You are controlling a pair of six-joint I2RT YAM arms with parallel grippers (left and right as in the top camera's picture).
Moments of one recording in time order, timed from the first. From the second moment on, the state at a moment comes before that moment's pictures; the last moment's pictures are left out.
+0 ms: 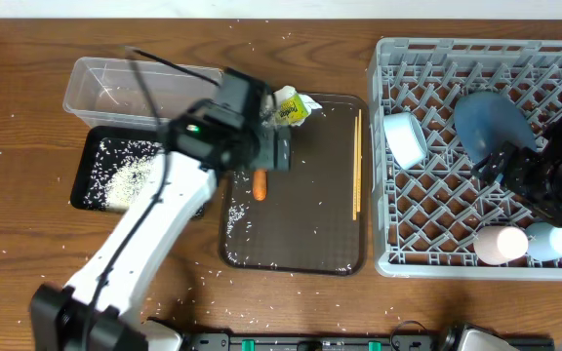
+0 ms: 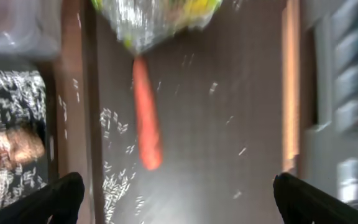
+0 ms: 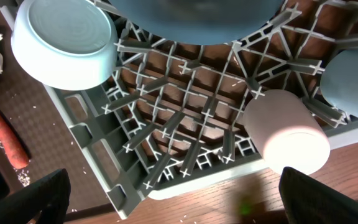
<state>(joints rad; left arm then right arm) -0.45 1.55 1.35 -0.95 0.04 -0.38 -0.33 1.35 1.40 -1.37 -0.21 0.23</state>
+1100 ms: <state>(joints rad) -0.44 1.88 1.29 -0.99 -0.01 -0.33 -0.33 1.35 1.40 -1.38 -0.21 0.23</state>
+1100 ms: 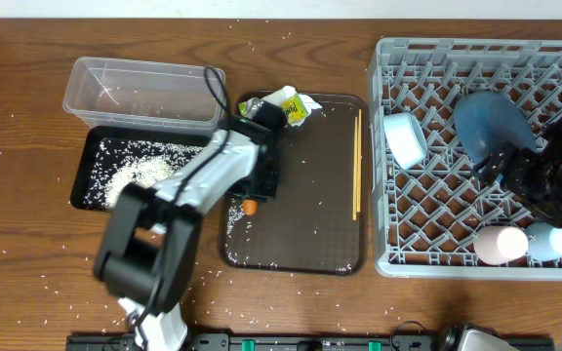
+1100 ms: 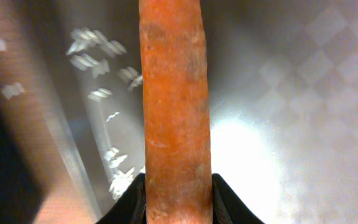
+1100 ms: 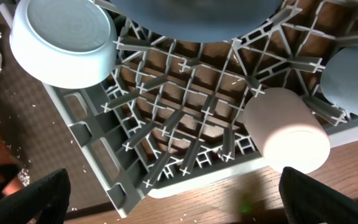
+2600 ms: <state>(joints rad) -0.21 1.59 1.27 -0.48 0.24 -0.25 -0.33 1.35 1.40 -1.36 -0.21 0.23</state>
